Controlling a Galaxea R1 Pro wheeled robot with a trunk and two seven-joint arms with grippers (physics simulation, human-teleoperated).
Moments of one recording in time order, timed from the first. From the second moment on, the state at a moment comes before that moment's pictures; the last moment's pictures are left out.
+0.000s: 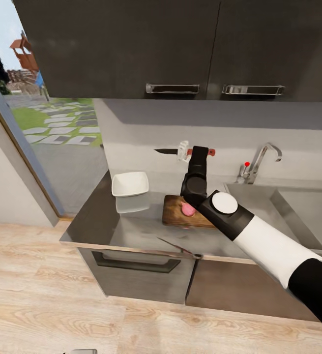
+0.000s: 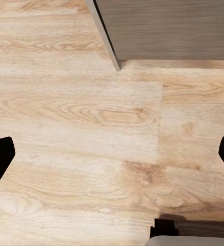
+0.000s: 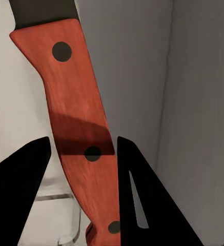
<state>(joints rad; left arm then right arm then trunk) -0.40 0.02 -0.35 0.08 0.25 -0.58 0.22 -1.22 -0.06 0.89 -1.11 1.00 0.97 0.14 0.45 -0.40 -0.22</state>
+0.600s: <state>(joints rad) -0.40 0.01 -0.35 0.08 0.25 -0.56 0.21 -1.19 -0.06 0.89 -0.98 0.68 0.91 -0.02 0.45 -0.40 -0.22</state>
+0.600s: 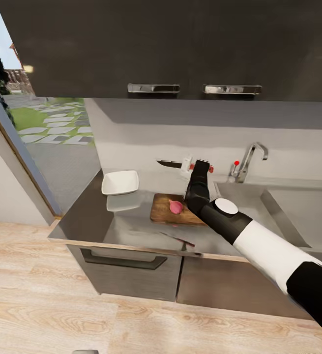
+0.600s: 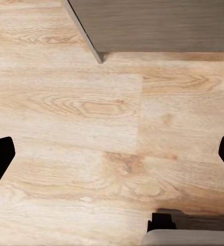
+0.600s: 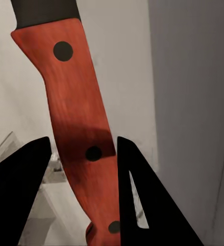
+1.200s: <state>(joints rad) -0.40 0.01 -0.35 0.08 0.25 -0.55 0.19 -1.13 0.02 0.91 -0.96 0.65 0.90 -0.21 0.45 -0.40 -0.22</state>
